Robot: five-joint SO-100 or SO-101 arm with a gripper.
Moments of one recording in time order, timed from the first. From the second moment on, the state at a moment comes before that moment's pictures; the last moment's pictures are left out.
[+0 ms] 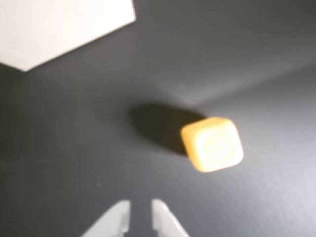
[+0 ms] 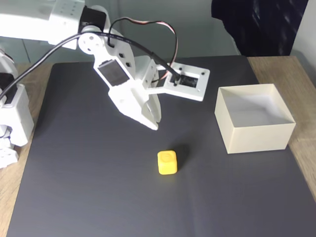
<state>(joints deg) 26.1 102.0 121.4 34.8 188.3</state>
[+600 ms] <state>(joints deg) 32.9 98.3 120.1 32.1 189.3</state>
